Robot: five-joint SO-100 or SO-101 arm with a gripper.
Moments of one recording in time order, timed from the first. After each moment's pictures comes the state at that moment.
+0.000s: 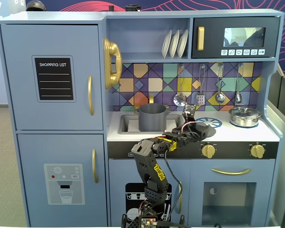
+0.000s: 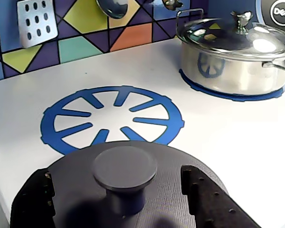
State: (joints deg) arm 35.2 114.4 128.0 -16.6 -93.8
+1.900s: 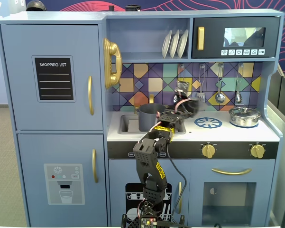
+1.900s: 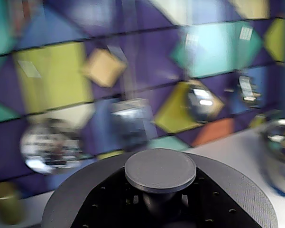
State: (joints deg) arm 25.0 114.9 103.8 0.1 -89.9
